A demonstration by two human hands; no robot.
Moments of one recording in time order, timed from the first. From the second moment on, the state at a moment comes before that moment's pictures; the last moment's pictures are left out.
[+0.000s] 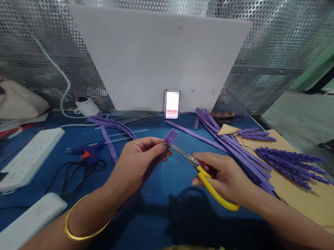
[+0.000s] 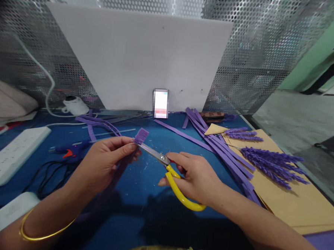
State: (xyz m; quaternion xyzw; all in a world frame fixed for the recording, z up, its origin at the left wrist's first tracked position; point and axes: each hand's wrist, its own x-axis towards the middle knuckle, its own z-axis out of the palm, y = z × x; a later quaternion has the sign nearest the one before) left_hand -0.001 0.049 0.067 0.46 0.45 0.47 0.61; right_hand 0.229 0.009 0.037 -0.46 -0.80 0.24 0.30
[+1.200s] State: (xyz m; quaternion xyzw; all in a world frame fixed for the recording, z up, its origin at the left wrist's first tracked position) left_hand 0.000 0.050 0.066 0.45 0.45 0.47 0.61; right_hand 0.228 0.010 0.037 -0.47 -0.80 0.22 0.30
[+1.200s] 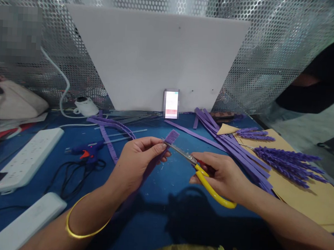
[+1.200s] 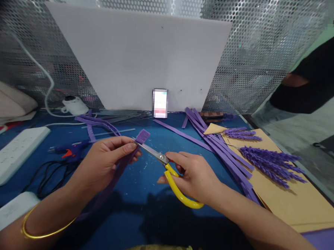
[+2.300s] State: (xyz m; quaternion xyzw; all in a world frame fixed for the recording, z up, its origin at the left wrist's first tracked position) left_hand -0.003 0.049 0.066 0.46 0.44 0.47 0.62; right_hand 0.229 0.013 0.035 -0.45 -0.77 0.32 0.31
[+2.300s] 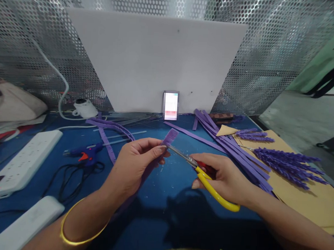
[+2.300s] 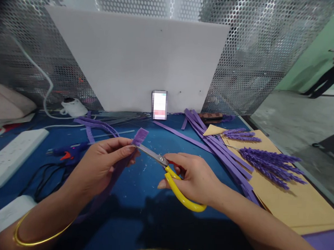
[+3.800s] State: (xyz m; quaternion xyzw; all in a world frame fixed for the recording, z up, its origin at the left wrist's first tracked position) left_hand -0.003 0.051 0.066 0.46 0.47 0.48 0.58; right_hand 0.228 0.011 0.040 -0.46 -0.80 0.25 0.30
